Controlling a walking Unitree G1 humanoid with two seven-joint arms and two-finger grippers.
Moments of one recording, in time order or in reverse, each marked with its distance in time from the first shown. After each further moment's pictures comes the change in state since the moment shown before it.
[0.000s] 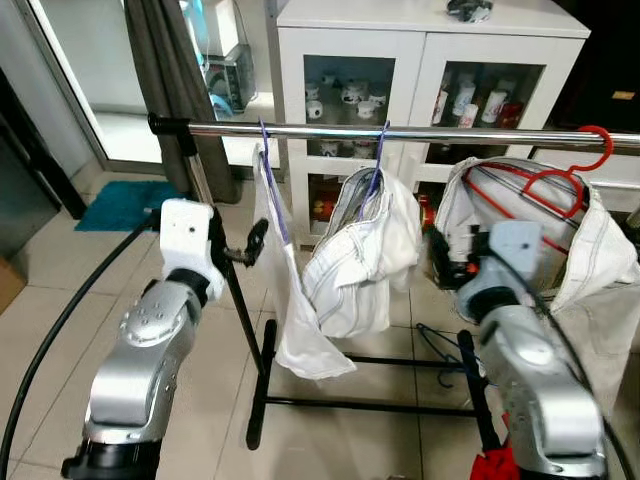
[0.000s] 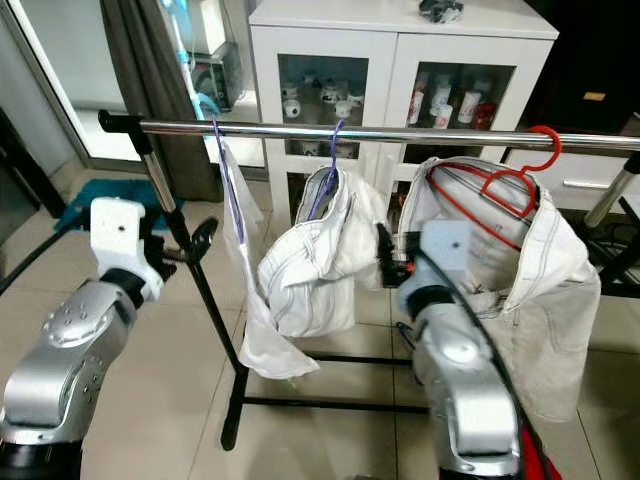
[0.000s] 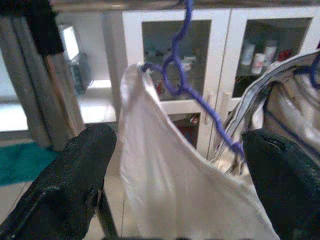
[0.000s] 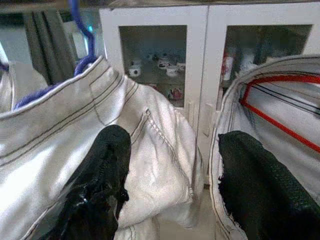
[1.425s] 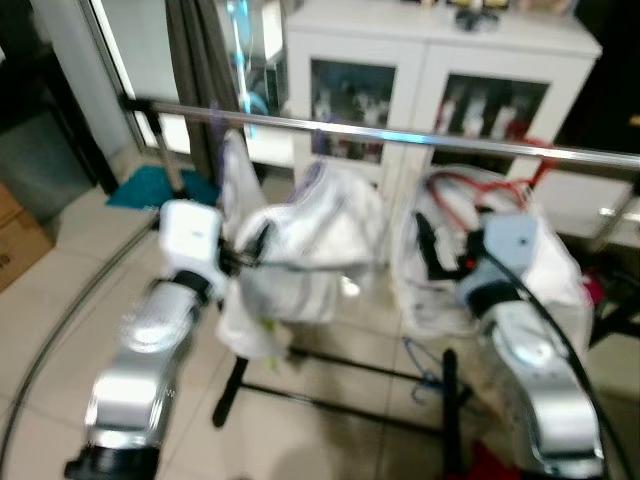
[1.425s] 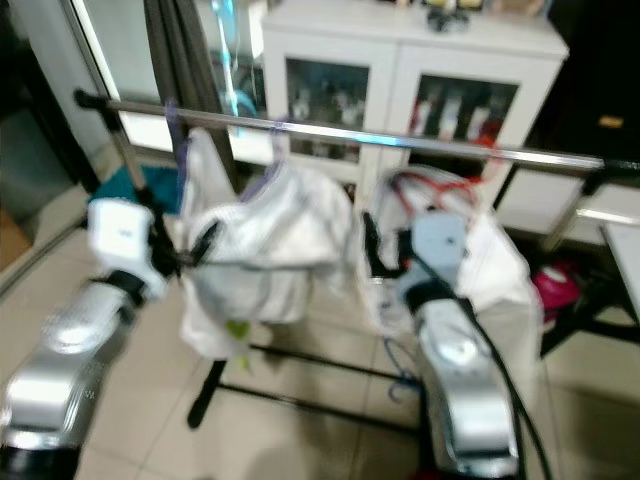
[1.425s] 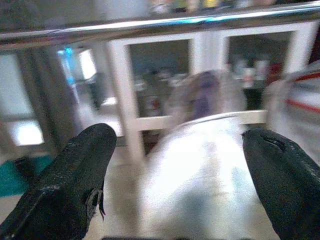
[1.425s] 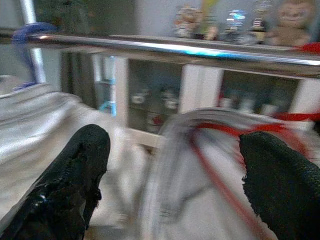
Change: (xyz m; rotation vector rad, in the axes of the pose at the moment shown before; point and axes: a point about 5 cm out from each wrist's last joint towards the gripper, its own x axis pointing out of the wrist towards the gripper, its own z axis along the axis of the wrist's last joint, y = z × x) left arm 0.001 -0.012 0.005 0.074 -0.069 -0.078; right arm -0.001 0.001 0.013 -0.071 -0.114 0.032
